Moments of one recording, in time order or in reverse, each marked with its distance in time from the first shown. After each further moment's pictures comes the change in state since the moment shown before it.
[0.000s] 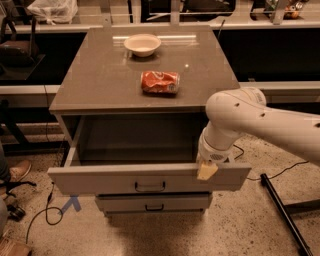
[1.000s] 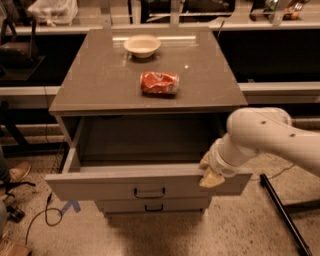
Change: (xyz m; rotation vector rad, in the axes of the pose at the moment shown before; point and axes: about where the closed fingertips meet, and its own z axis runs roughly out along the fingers) arm 0.025 0.028 0.003 0.055 -0.097 0.032
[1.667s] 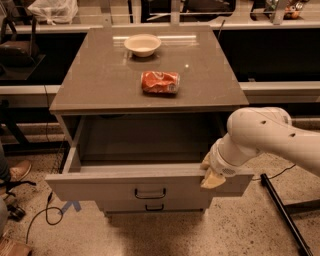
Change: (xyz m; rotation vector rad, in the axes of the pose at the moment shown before) arm 0.000 0.001 0.000 -0.002 0.001 -0.001
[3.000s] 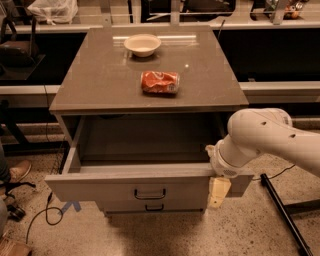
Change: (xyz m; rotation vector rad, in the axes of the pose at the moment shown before) arm -0.001 0.002 0.001 -0.004 0.002 -0.003
